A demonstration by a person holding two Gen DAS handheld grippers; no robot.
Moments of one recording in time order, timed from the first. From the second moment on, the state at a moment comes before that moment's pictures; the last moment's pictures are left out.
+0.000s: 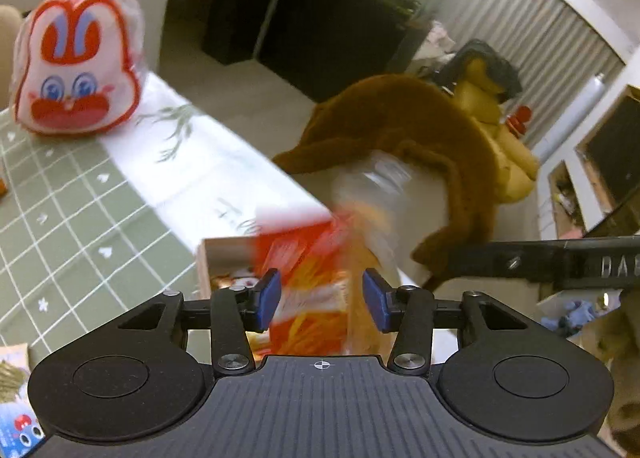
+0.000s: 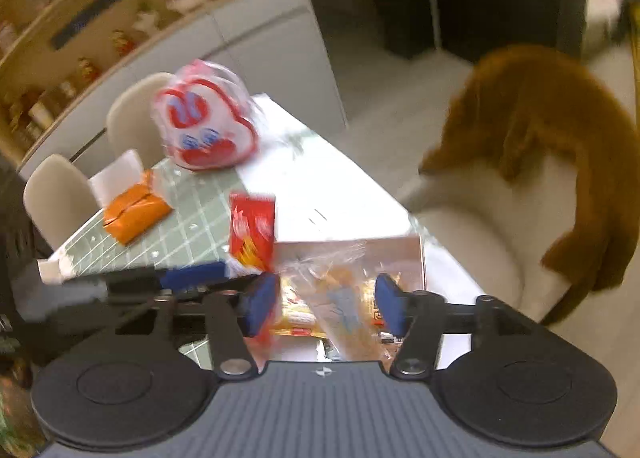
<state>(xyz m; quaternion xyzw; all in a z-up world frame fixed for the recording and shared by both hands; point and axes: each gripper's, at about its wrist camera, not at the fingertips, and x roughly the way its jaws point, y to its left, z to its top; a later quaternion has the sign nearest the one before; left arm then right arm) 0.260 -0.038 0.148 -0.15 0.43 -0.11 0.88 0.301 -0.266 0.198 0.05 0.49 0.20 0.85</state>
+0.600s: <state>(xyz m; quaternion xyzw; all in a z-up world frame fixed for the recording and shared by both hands) 0.143 0.107 0.088 -0.15 0.43 0.06 0.89 0.259 -0.169 0.147 -0.09 0.46 0.18 0.87</state>
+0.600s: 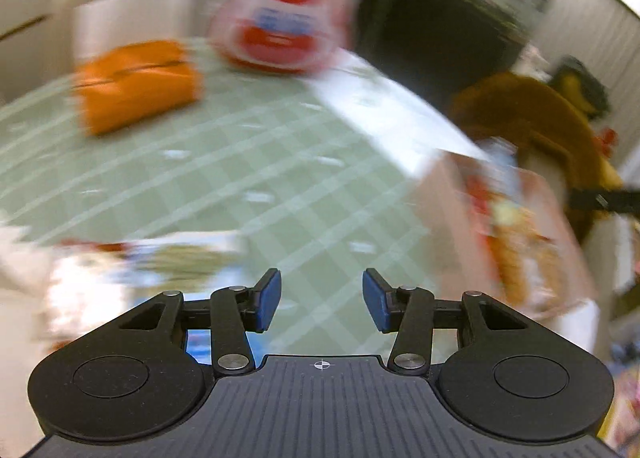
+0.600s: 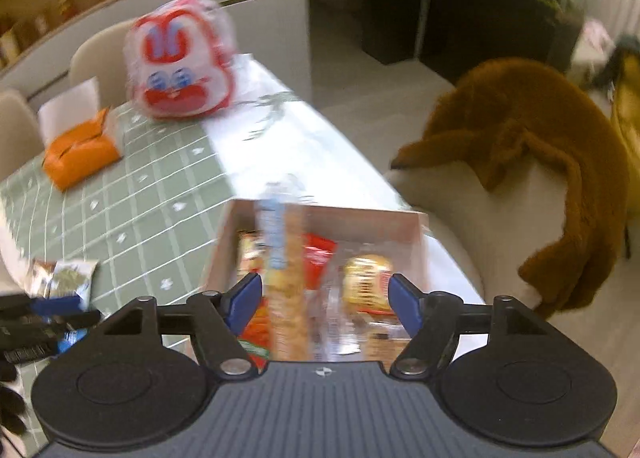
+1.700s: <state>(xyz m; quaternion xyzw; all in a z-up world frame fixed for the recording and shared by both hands) 0.119 0.238 0.039 -0.18 0.48 0.10 0.85 0.164 0.070 0.029 -0.12 0.52 0.32 0.78</state>
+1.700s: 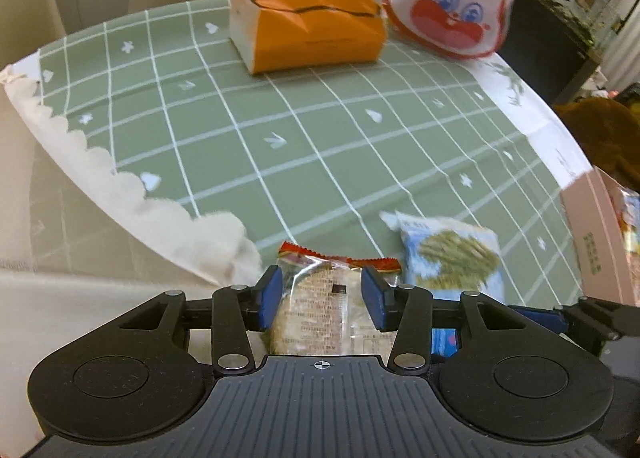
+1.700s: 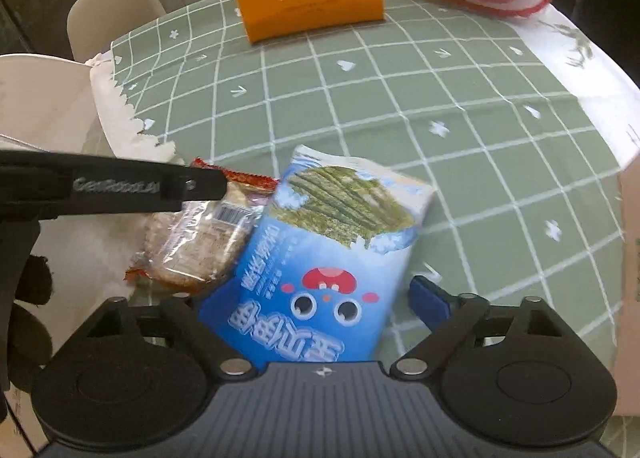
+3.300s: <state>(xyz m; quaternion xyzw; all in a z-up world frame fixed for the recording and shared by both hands) 0.061 0.119 0.041 -0.26 0.46 -0.07 0.84 0.112 -0.074 0.027 -0.08 0.49 0.27 0.82</state>
